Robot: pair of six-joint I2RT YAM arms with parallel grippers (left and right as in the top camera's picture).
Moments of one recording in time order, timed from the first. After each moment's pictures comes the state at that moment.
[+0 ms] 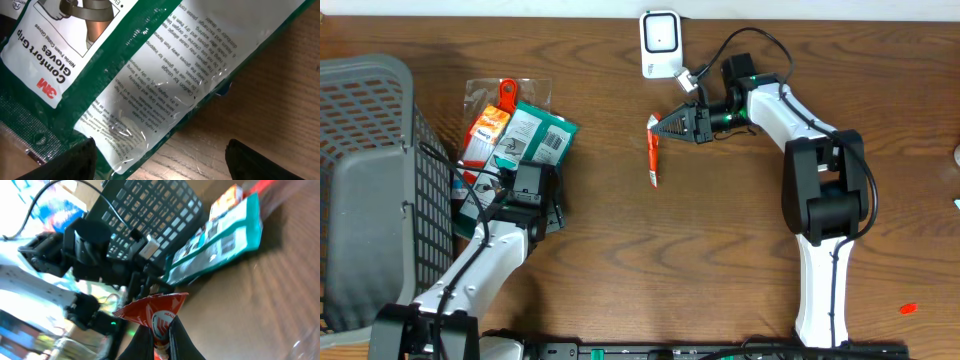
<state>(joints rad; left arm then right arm) -0.17 1.40 0.62 -0.38 -0.24 -0.37 0.22 2.36 1.75 -0.79 -1.52 -0.56</state>
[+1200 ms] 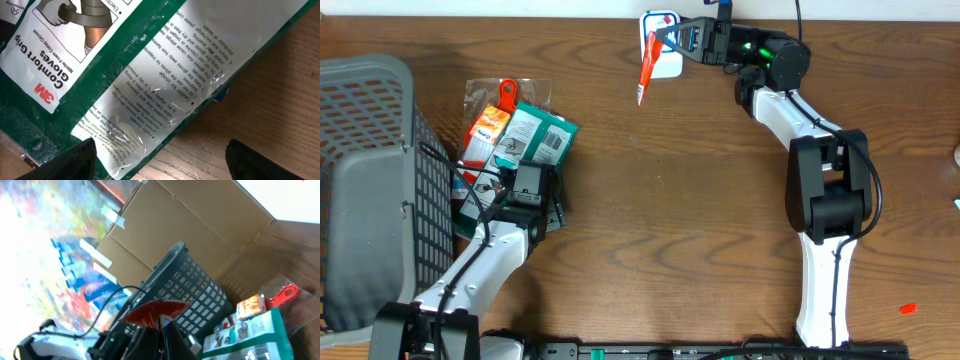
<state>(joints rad) -0.17 1.41 0.62 -0.35 -0.24 -0.37 0.19 2.36 1.75 1.53 -1.30 1.81</state>
